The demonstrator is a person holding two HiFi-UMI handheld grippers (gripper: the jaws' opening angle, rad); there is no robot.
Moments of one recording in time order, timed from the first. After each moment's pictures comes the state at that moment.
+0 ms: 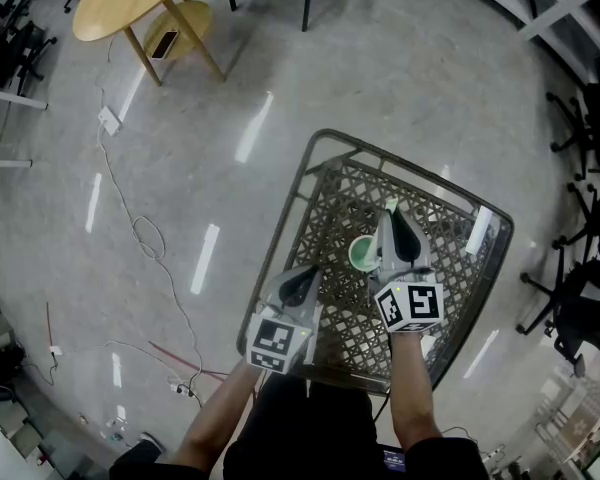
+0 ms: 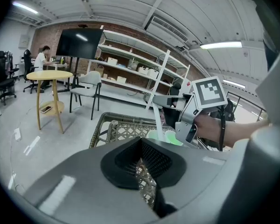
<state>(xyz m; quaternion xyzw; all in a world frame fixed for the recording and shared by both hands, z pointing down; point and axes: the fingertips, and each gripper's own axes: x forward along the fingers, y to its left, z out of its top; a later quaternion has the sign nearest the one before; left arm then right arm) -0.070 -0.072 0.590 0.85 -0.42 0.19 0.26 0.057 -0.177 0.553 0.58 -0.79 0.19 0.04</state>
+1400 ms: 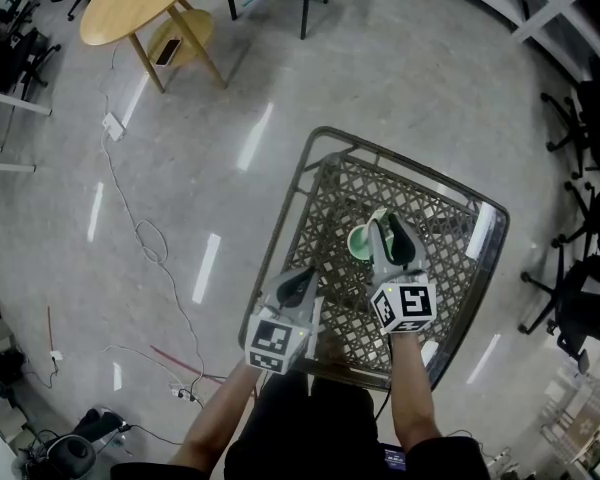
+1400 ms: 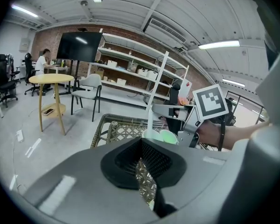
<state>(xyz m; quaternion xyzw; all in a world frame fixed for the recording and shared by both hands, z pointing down) -0.074 -0.045 0.574 0.85 -0.42 0.19 0.25 0.053 -0.135 0.560 0.56 -0.80 0.19 0.08</state>
